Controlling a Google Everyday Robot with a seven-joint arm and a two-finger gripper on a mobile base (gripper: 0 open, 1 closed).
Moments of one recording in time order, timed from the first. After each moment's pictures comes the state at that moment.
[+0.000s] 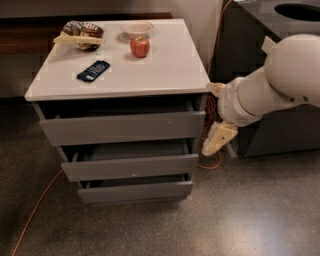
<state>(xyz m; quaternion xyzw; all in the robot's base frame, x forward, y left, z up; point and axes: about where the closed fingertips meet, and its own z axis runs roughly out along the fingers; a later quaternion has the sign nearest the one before) 0.539 -0.138 0.853 -0.65 0.69 -0.03 0.32</state>
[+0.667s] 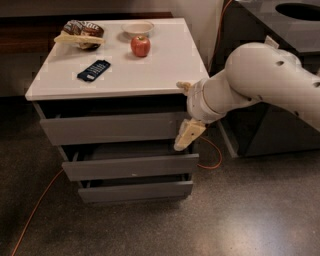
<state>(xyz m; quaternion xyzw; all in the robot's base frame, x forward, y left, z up) 0.569 -0.075 0.836 -0.67 0.66 0.00 0.35</state>
